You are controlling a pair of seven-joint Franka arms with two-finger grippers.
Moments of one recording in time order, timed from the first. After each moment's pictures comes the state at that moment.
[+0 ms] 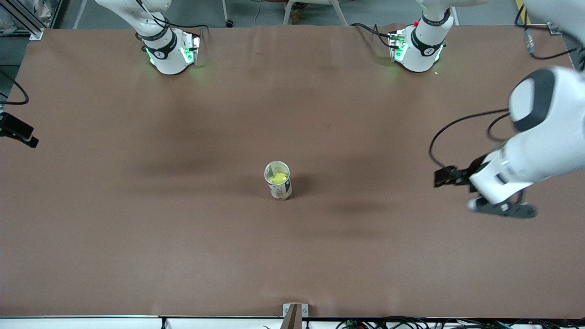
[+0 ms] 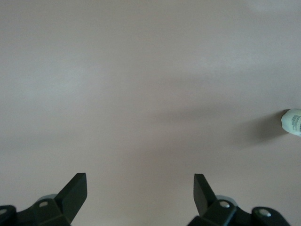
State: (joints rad) left arm 0.03 0.32 -0.21 -1.35 -0.03 1.66 -0.10; right arm -0.12 0.02 -0.01 -1.57 -0.02 1.68 -0.05
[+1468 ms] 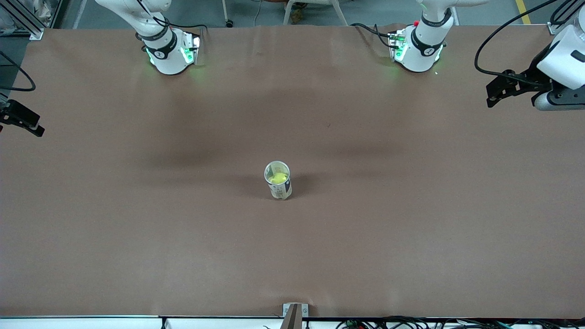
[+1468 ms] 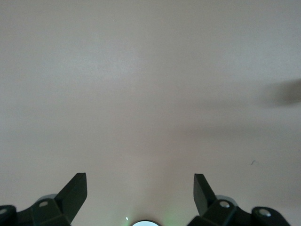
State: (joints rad) left arm -0.02 -0.05 -0.12 -1.54 0.04 1.47 -0.11; right arm -0.12 -0.02 0.01 -1.60 -0.02 1.68 -0.05
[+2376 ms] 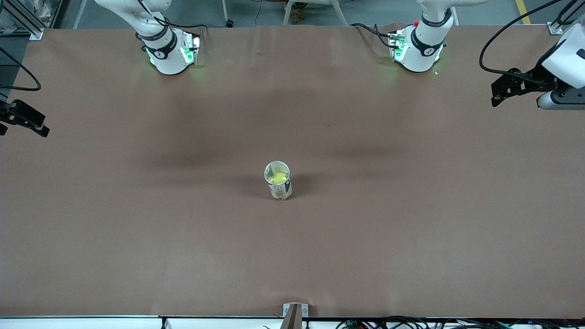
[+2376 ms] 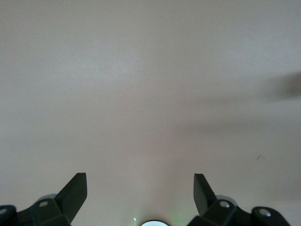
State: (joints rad) left arm 0.00 -0.05 -0.12 -1.55 0.04 1.47 -0.04; right arm -0.11 -0.02 0.00 -1.60 -0.02 1.68 -0.05
